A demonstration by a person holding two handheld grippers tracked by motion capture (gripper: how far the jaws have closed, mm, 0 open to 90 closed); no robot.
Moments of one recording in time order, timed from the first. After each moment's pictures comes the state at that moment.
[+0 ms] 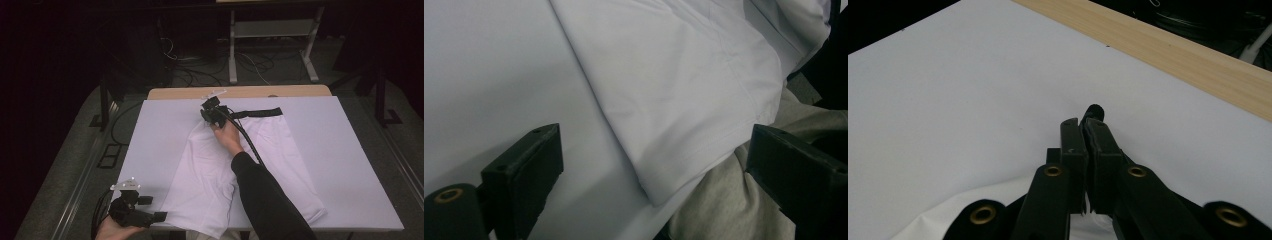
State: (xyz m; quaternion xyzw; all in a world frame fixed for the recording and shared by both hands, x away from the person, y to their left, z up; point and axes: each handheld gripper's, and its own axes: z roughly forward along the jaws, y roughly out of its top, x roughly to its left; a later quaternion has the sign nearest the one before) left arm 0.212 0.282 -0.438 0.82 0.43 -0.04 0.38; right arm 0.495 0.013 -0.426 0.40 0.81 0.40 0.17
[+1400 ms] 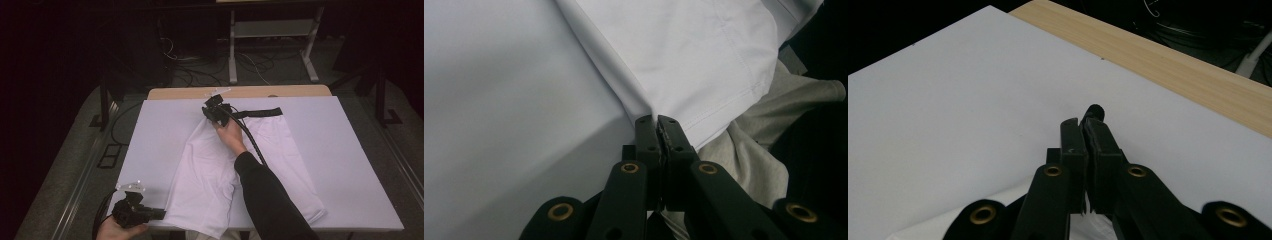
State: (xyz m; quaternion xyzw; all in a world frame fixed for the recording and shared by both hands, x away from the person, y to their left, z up) left arm 0.216 0.278 -0.445 0.84 0.40 -0.08 0.36; right arm 0.492 0.002 -0.415 0.40 0.80 0.42 0.18
